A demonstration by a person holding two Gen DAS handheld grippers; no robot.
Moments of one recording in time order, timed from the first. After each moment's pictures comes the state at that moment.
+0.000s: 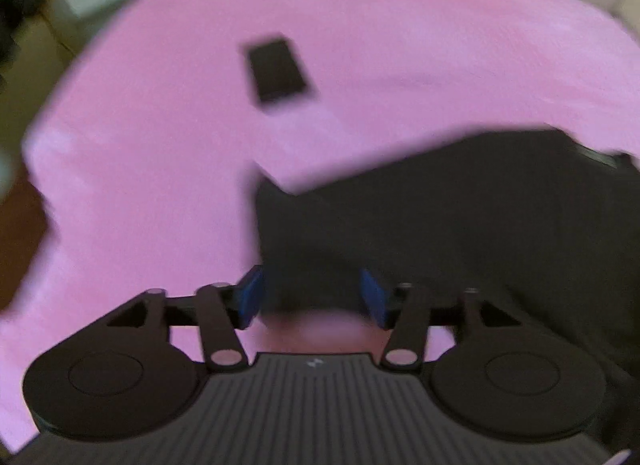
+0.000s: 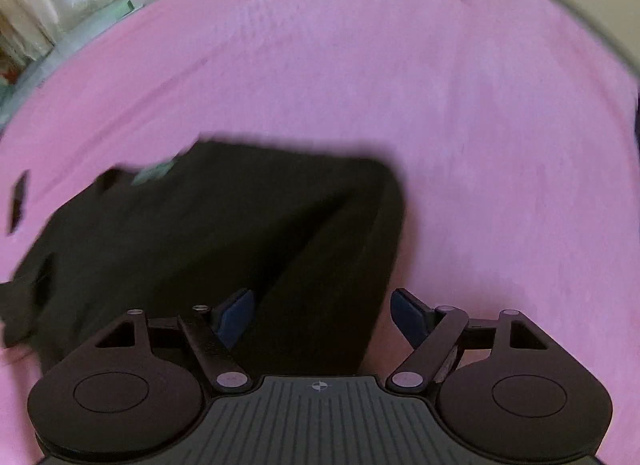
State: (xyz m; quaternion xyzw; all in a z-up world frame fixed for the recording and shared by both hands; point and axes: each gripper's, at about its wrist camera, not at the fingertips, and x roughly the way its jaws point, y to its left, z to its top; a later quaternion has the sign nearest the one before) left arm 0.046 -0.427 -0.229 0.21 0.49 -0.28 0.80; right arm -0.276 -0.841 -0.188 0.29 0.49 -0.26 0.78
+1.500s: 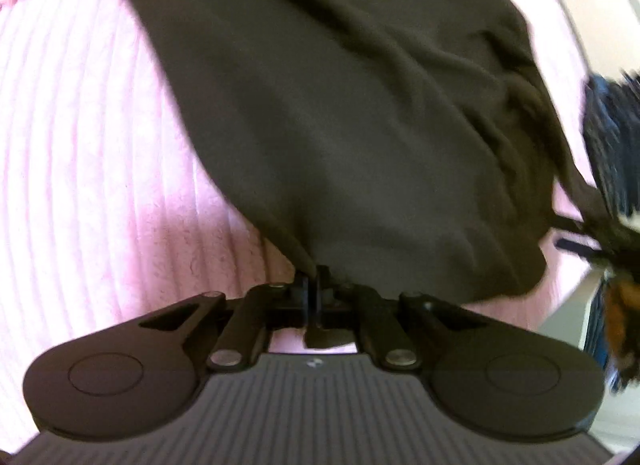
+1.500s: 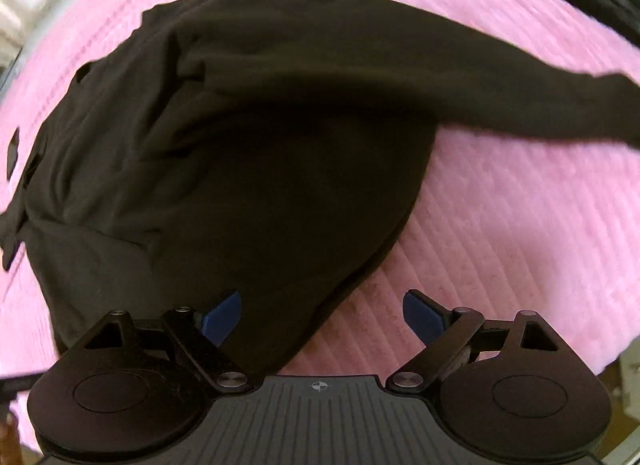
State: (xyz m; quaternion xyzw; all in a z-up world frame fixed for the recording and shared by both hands) left arm -0.185 -0.423 -0.310 0.17 0.66 -0.44 0.58; right arm -0.467 -0.780 -0.214 0.36 0.53 -0.28 0.71
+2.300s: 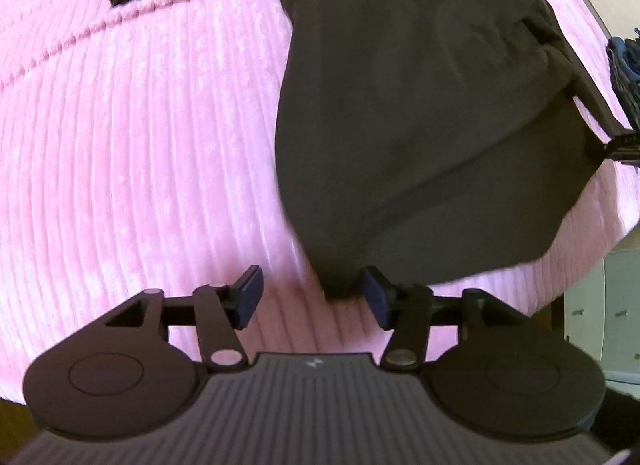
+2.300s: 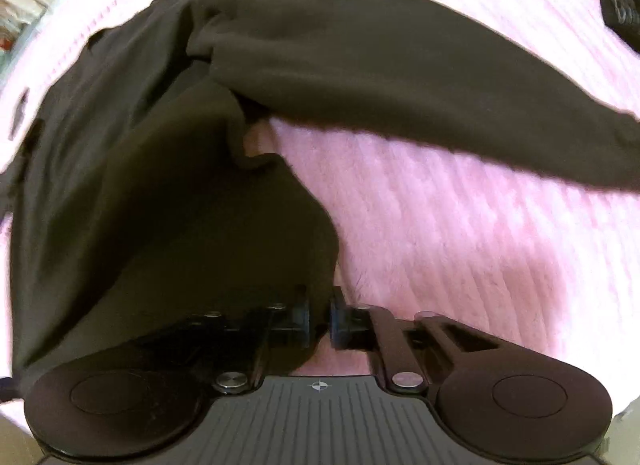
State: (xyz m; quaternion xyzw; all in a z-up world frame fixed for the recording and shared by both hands) left arm -0.138 -0.276 -0.269 0.24 0.60 -0.42 0.64; right arm -0.469 -0.789 -0.222 0.29 0.57 -0.23 0.73
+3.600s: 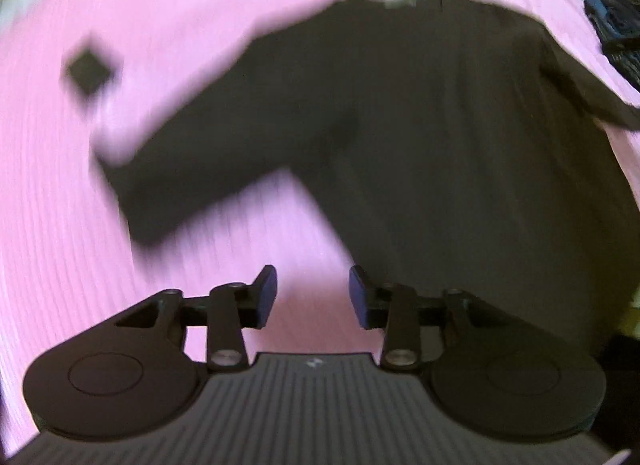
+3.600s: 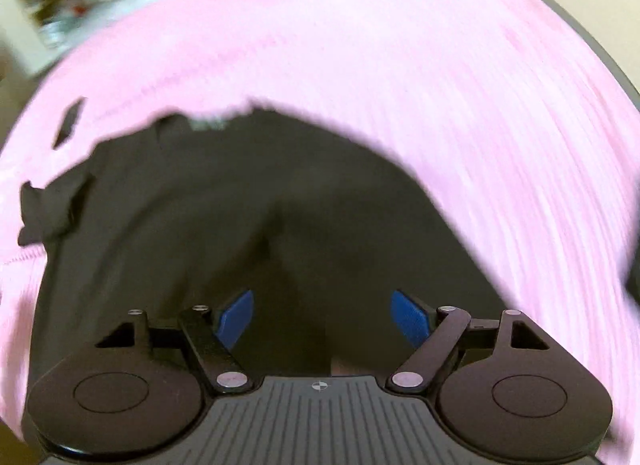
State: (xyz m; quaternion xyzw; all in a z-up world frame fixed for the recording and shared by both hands) left arm -0.008 -0.451 -0.211 0.37 0.44 -0.51 0.64; right arm -0.281 -0.830 -0.141 0.13 0.51 -0.15 0.84
